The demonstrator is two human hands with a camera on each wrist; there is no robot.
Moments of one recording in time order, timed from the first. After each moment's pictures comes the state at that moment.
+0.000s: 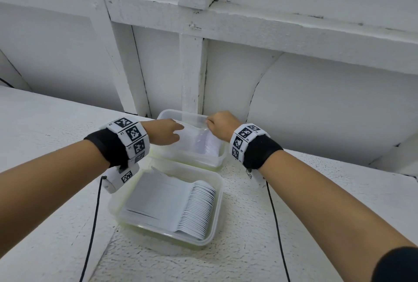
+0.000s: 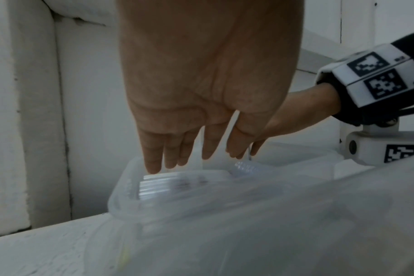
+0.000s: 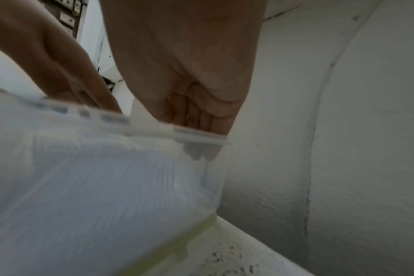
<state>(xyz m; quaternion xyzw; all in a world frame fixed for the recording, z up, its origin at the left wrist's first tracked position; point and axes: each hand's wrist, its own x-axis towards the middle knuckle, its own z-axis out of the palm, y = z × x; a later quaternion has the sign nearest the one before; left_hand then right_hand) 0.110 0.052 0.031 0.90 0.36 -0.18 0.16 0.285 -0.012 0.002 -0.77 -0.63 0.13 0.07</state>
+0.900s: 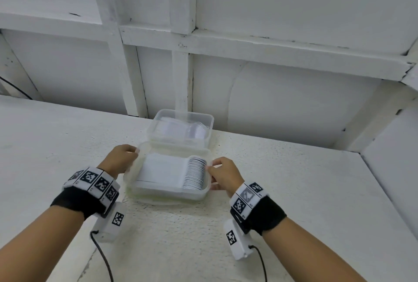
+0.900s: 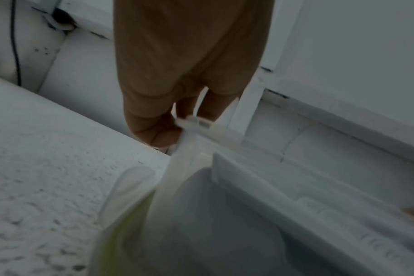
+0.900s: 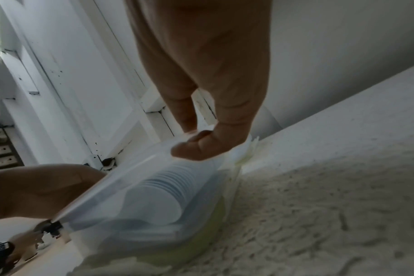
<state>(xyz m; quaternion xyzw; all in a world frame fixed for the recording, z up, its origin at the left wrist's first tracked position) -0.013 -0.043 0.010 0.67 0.57 0.17 0.45 0.188 -0.200 -0.018 -0.75 -0.22 0.42 0.47</state>
